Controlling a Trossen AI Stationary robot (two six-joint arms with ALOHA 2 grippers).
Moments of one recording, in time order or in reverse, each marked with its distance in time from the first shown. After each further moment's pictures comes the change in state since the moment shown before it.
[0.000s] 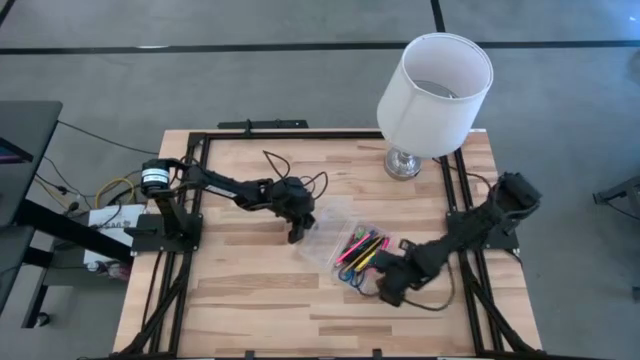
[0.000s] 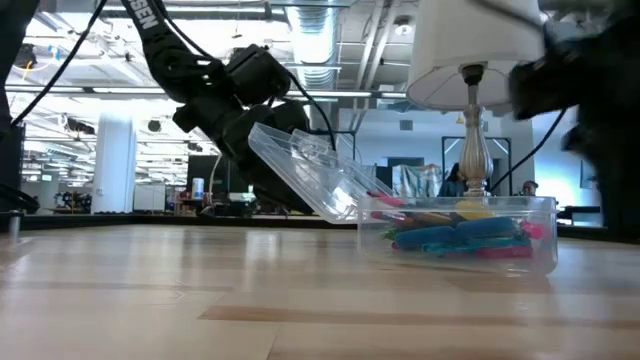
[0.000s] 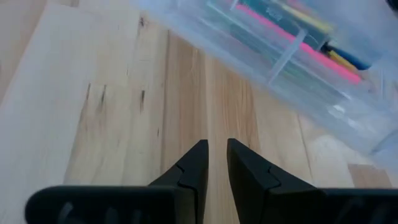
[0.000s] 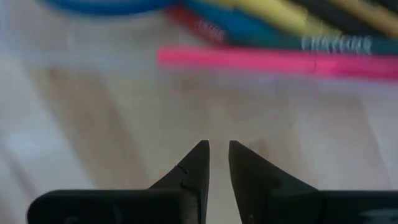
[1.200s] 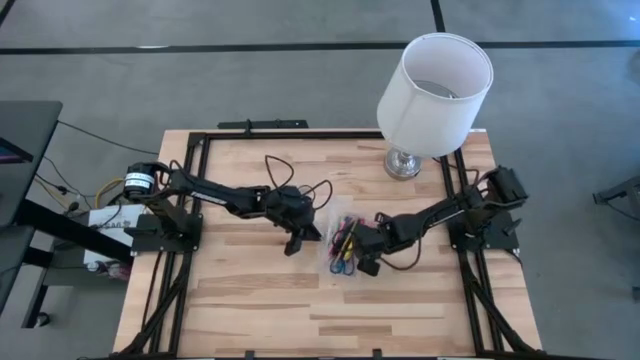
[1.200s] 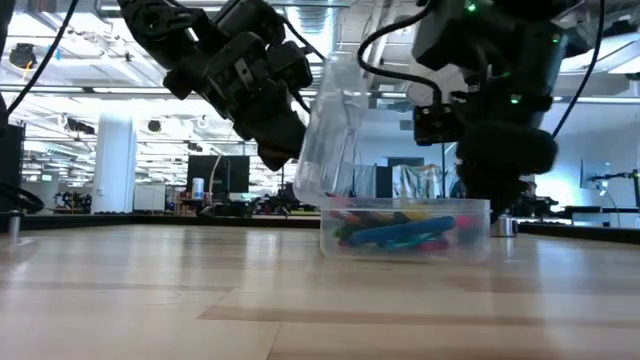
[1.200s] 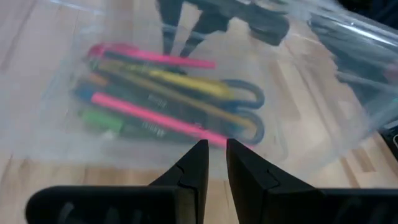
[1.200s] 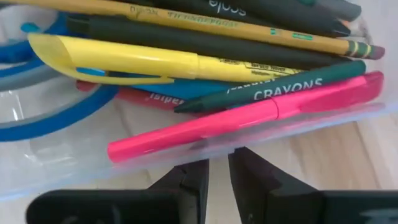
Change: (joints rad) left arm -0.127 -0.121 0.029 -0.039 -0.008 -0.040; right arm -0.325 0.062 -0.032 0.218 0.057 -0.415
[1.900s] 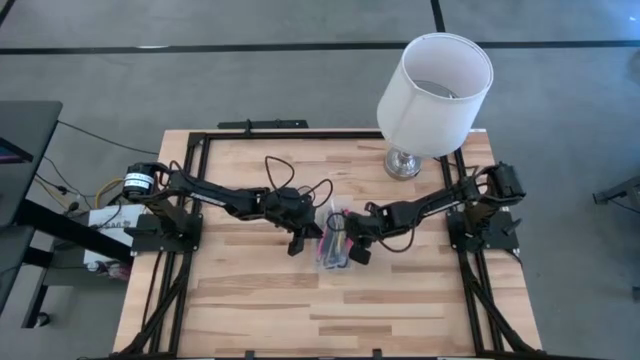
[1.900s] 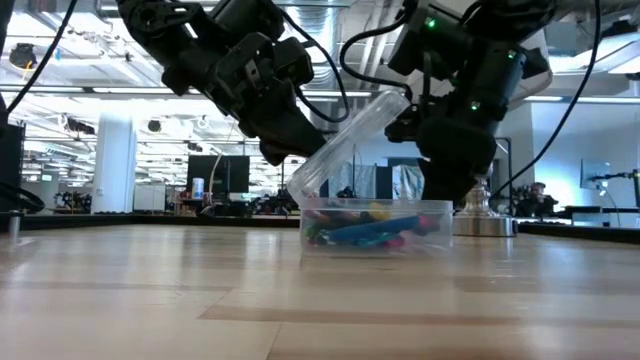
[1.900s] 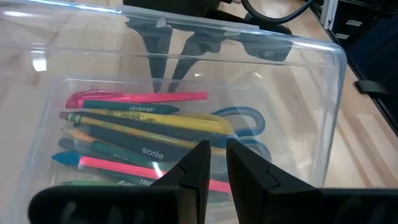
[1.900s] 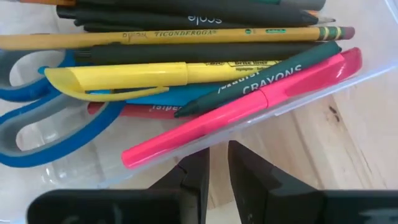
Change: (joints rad) left arm -0.010 0.003 0.000 0.043 -0.102 -0.007; right arm -0.133 0.000 -0.002 0.166 -0.048 -0.160
